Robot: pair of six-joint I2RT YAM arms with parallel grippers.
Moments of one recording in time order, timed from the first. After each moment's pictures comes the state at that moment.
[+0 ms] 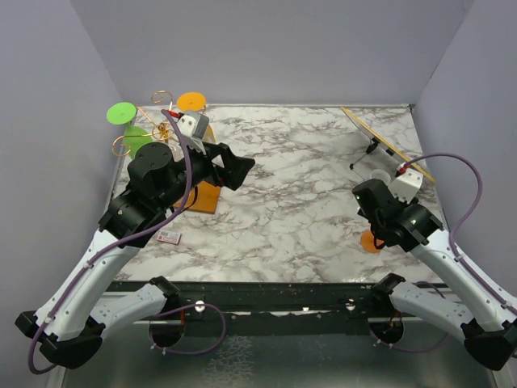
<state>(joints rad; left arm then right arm) -0.65 0.93 1.26 -0.40 0.09 -0.31 0.62 0.88 0.95 -1.08 0.83 0.90</state>
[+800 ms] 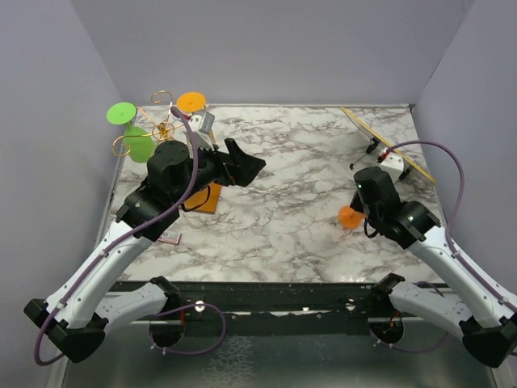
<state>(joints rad) -0.65 0.97 1.19 -0.34 0.12 -0.56 0.61 0.94 0.95 -0.81 0.64 0.67</state>
